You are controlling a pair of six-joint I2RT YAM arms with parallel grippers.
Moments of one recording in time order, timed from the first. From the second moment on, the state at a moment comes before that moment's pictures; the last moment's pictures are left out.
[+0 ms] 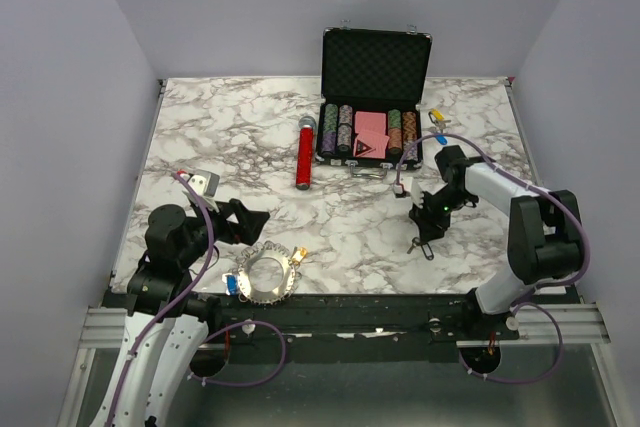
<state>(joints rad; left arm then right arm) -0.21 0.37 0.59 -0.49 0.37 -0.32 0.16 1.61 0.93 -0.91 -0.52 -1.10</state>
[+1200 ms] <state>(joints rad) -0.20 0.36 0.59 -0.47 0.38 -0.32 0.16 1.58 0.96 -0.99 -0.64 -1.10</state>
